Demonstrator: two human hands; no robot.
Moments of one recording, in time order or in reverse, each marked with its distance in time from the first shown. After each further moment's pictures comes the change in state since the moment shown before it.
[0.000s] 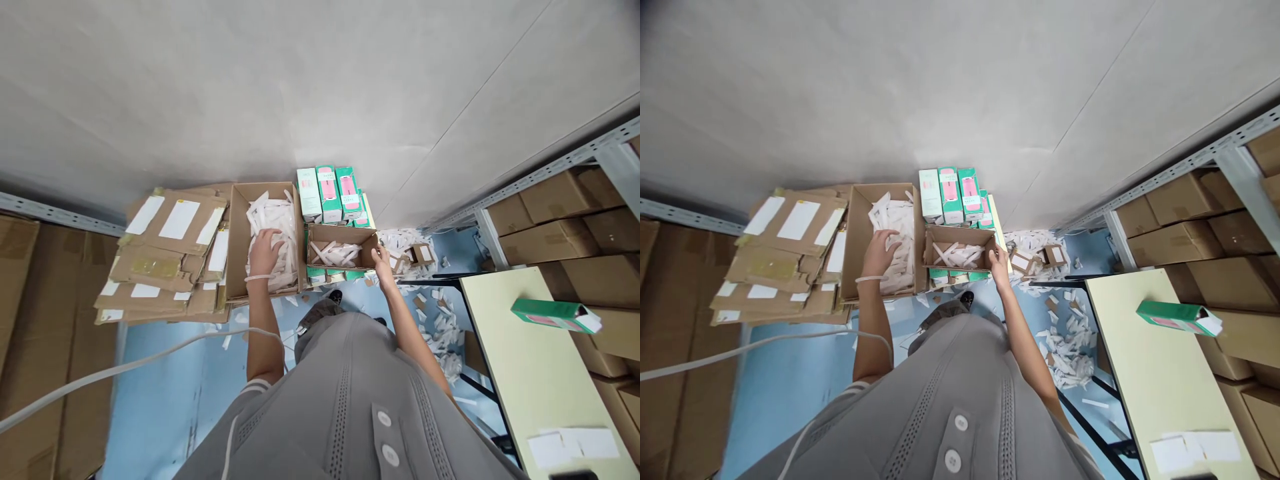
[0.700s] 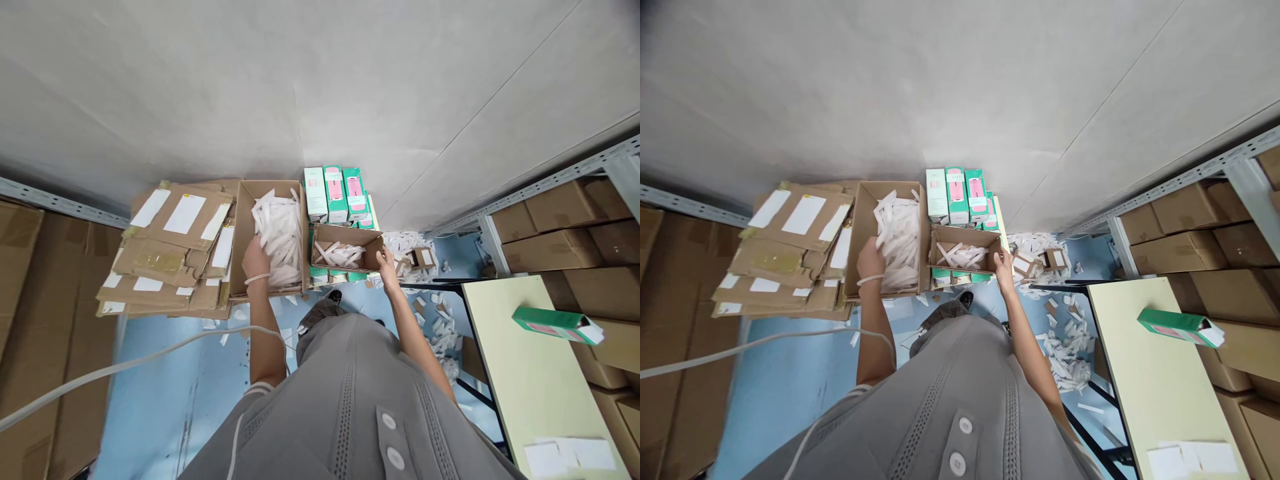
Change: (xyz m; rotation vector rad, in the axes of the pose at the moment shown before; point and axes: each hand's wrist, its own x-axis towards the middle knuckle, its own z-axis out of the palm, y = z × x) left_hand -0.017 -0.020 -0.001 0.061 0.161 -0.340; right_hand 0.000 0.001 -0.001 0.000 0.028 0.003
